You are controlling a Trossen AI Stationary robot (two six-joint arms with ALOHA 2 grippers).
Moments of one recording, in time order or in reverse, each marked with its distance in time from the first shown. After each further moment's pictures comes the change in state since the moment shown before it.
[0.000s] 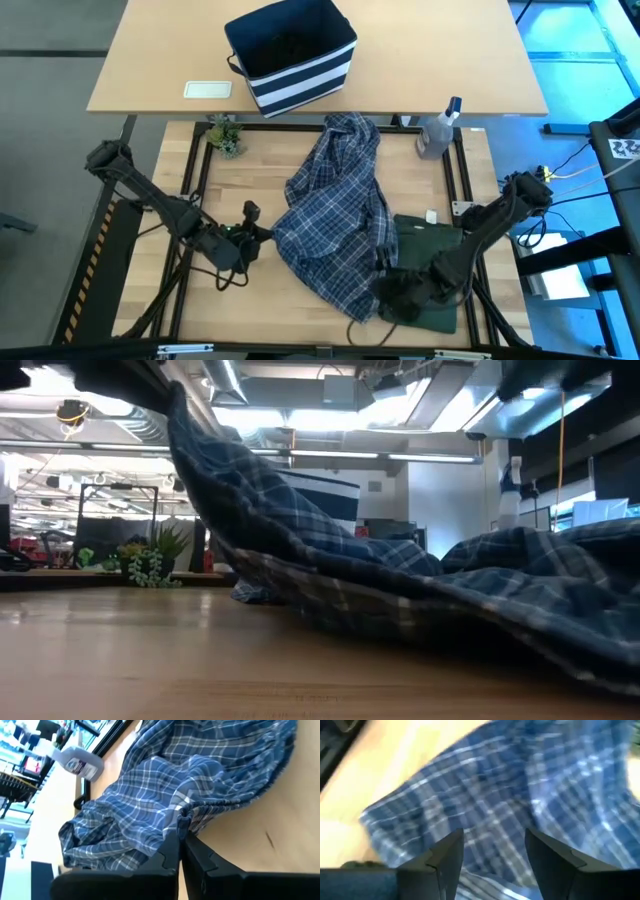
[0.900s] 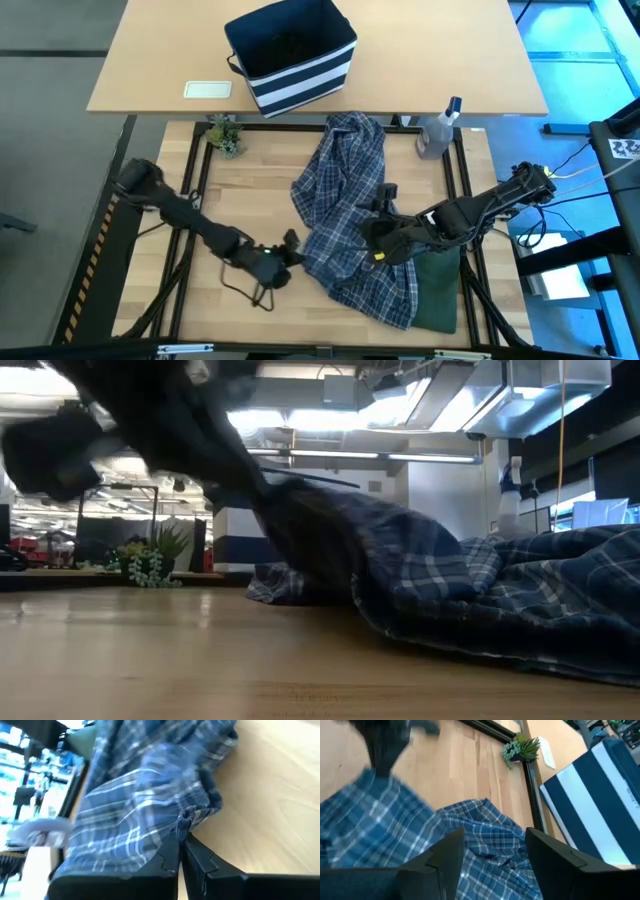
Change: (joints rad) left arm 0.075 0.401 0.000 0.525 0.195 0.401; right arm -0.268 -0.082 0.332 -0.242 0.207 -0.198
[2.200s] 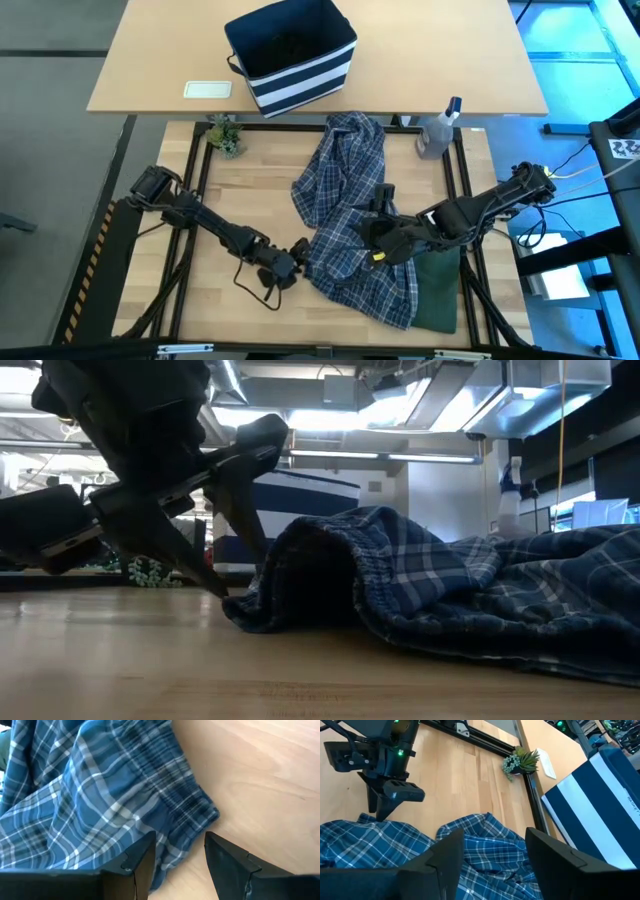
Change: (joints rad) left arm 0.093 0.170 -0.003 0.065 0.282 0.132; right arm -0.001 0.000 0.000 0.088 -0.005 -0.014
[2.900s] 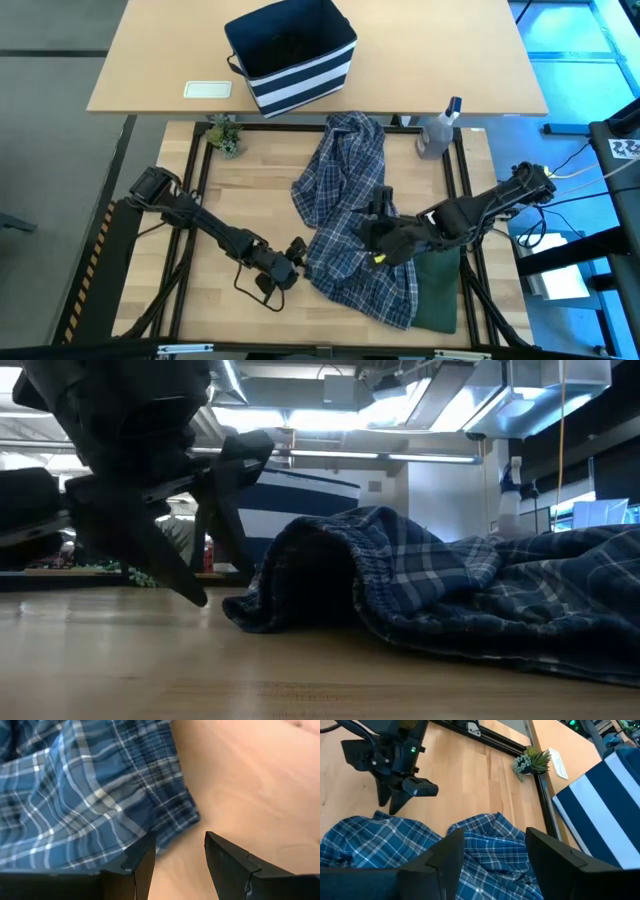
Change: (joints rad) left arm -0.026 0.000 -0.001 -0.030 -0.019 -0.222; right arm 0.002 0.000 0.000 -0.003 -0.053 0.004
